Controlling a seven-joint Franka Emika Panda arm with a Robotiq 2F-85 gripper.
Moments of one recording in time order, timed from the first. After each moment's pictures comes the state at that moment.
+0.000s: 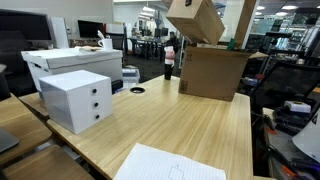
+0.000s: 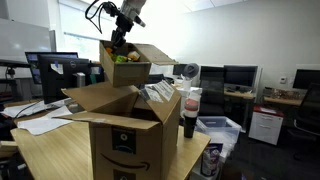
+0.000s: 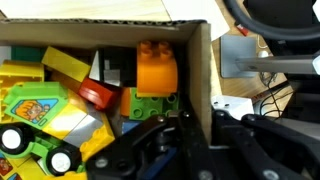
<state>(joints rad) -0.12 0.17 -0.09 -1.43 0.47 1.35 0.07</state>
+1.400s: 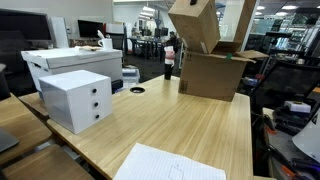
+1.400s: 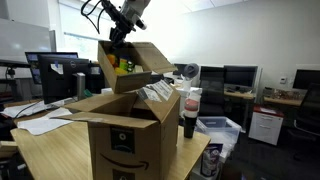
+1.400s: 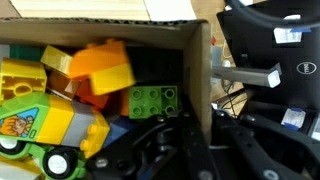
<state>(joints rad) -0.16 0.11 -0.14 -1.56 0.61 1.36 -0.16</state>
